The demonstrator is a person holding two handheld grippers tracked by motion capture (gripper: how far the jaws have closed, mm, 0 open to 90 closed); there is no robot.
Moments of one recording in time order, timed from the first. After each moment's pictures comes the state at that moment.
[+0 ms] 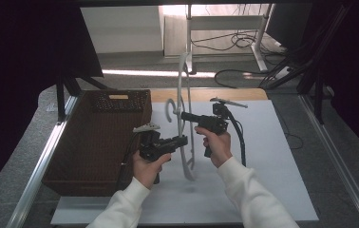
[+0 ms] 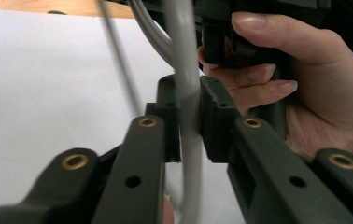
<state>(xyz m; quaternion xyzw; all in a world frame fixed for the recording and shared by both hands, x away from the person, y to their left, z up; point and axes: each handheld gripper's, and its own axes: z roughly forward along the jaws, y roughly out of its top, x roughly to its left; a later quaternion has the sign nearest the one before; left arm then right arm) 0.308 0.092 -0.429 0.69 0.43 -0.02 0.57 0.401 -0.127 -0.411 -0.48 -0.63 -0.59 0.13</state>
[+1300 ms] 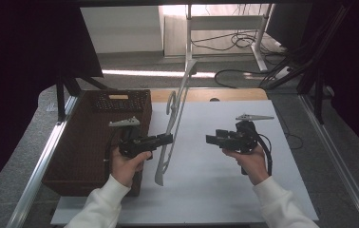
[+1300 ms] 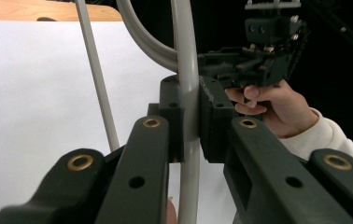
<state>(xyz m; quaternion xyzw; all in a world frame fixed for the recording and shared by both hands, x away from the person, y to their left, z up) 0.298 0.141 -0.398 0.71 0.40 -0.05 0.58 0.357 -0.205 -0.418 -0.40 -0.76 -0.51 -0.01</state>
